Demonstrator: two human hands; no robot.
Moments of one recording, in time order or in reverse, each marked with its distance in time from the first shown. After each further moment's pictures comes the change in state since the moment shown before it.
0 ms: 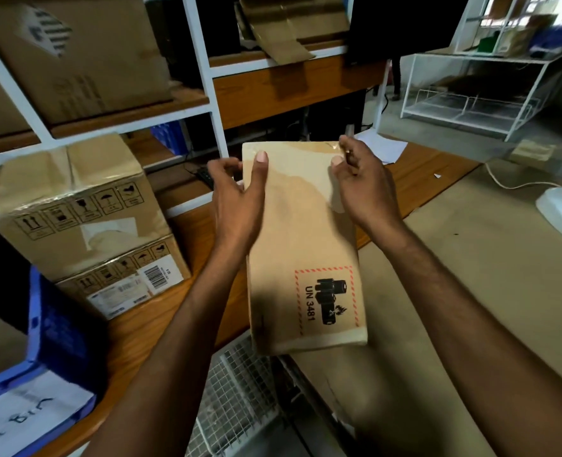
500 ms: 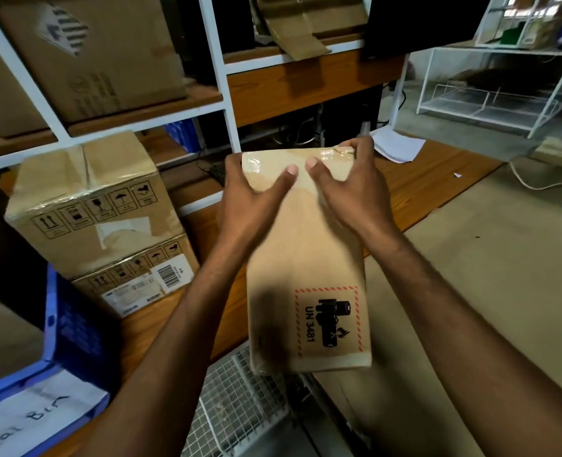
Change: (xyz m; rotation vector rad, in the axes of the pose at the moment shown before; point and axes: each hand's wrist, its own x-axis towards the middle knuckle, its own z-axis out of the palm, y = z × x) left_hand 0.011 0.002 -0.013 0.001 -0.051 -0.073; right_hand -0.004 -0.020 0.031 0.010 0.046 0.046
